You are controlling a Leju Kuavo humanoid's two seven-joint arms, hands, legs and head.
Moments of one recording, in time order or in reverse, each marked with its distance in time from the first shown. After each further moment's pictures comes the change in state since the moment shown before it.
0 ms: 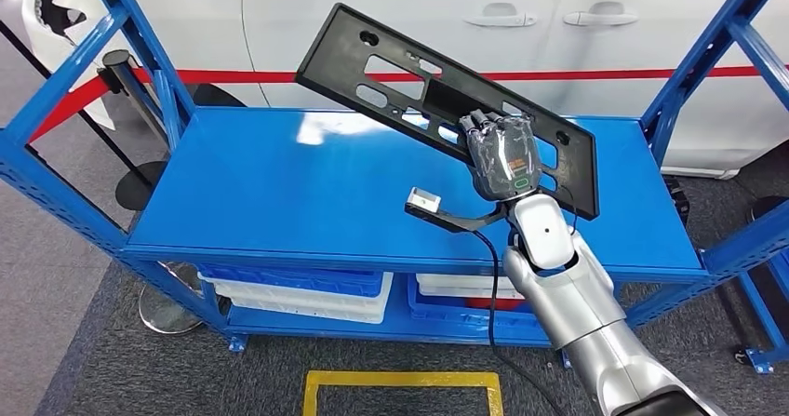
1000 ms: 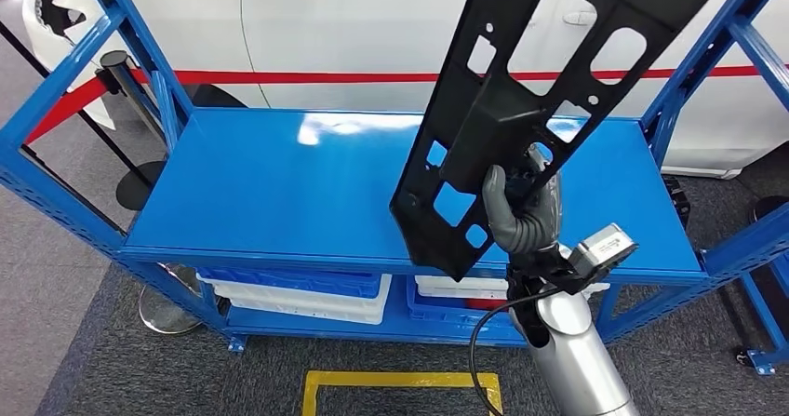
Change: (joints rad) left arm -0.004 -0.017 -0.027 0.000 -0.047 0.183 0.127; right arm 0.299 0.045 -0.118 -0.419 -1.494 0.467 -0.593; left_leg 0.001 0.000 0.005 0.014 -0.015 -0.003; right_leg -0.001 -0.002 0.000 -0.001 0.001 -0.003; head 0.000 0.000
